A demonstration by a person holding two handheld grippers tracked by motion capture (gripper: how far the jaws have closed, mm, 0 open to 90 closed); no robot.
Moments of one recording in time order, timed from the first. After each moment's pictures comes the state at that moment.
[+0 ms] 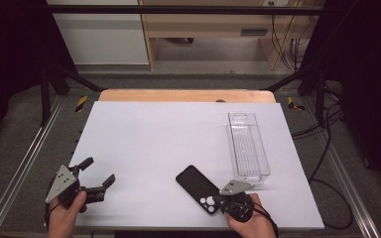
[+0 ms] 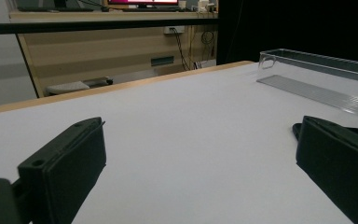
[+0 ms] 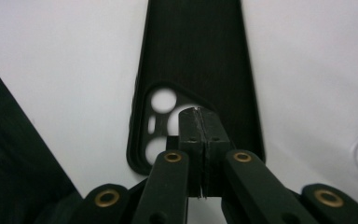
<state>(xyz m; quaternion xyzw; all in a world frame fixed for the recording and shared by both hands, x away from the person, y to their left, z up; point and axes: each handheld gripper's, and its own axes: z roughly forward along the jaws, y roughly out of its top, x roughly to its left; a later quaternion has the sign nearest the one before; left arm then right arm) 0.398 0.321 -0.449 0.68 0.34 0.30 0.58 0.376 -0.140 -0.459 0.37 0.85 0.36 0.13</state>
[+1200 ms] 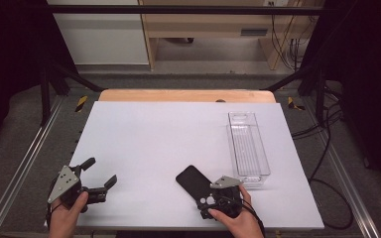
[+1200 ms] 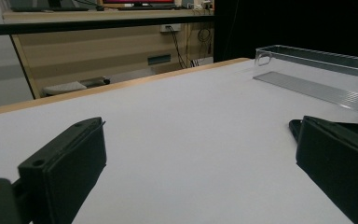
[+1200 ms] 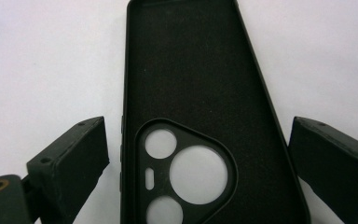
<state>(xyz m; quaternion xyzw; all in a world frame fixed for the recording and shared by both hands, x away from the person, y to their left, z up) 0.399 0.317 -0.450 0.68 0.33 0.30 0.57 0.393 -0.112 -0.480 0.43 0.82 0.35 0.12</state>
